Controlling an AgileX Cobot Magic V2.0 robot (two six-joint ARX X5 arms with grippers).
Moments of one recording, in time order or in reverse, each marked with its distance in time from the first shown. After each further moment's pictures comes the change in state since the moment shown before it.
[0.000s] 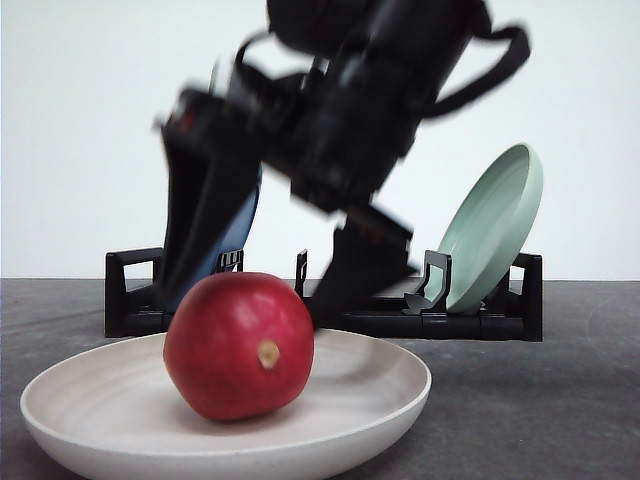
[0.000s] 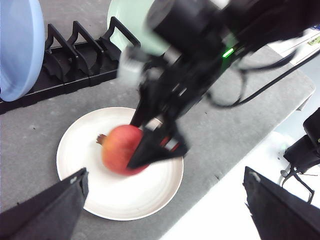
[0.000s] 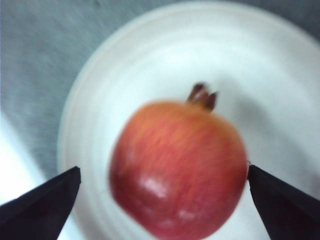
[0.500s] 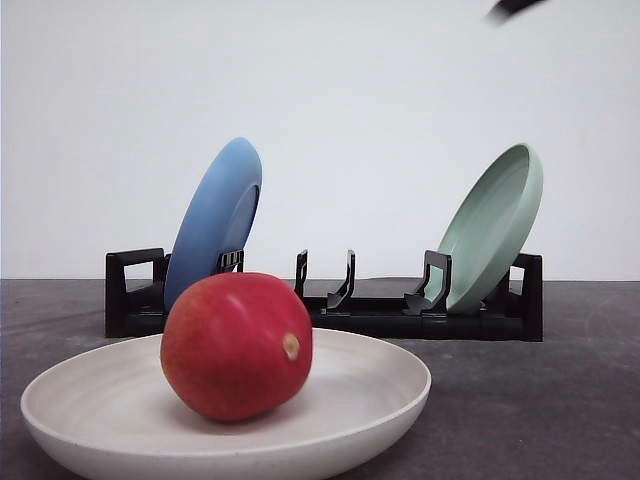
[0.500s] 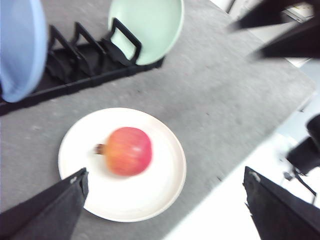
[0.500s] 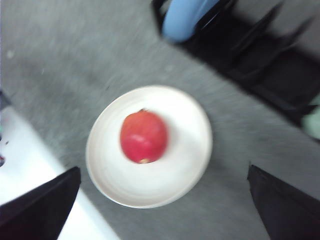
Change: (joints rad) left_arx 0.000 0.000 0.000 0.000 -0.019 0.000; right_arx -0.021 -0.749 -0.001 -0.376 0.300 -0.012
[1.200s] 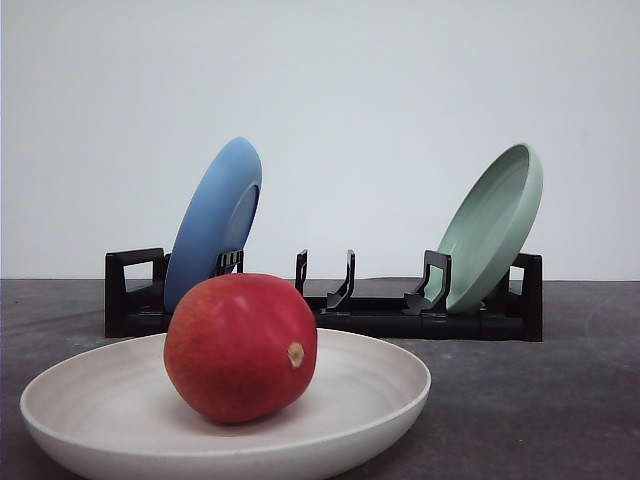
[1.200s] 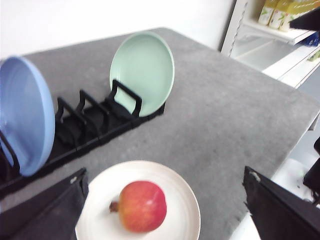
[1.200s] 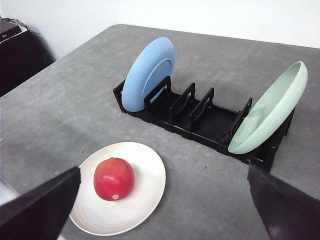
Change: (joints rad) left_arx 0.000 0.000 0.000 0.181 -0.051 0.259; right_arx 0.000 -0.389 -0.071 -0.034 0.168 0.061
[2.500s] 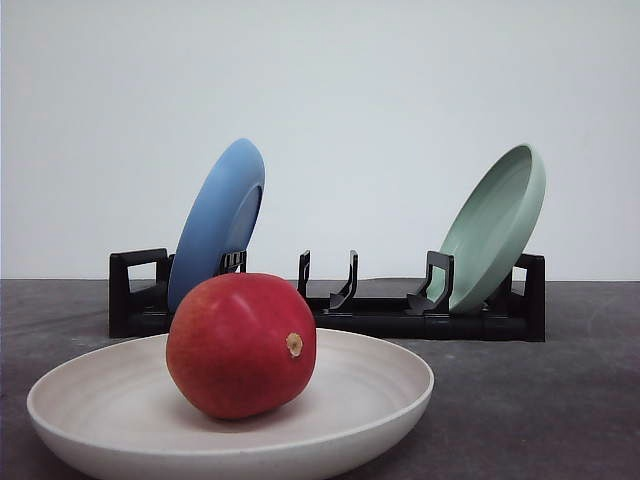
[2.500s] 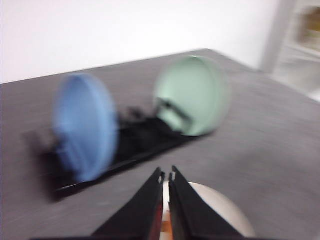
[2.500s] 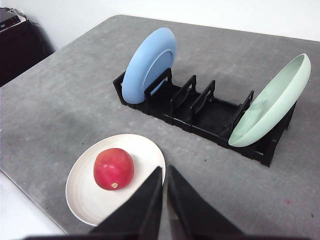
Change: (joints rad) left_arx 0.354 -0.005 -0.028 0.069 0.094 0.075; right_arx 0.000 0.000 0.000 -0.024 0.000 -0.004
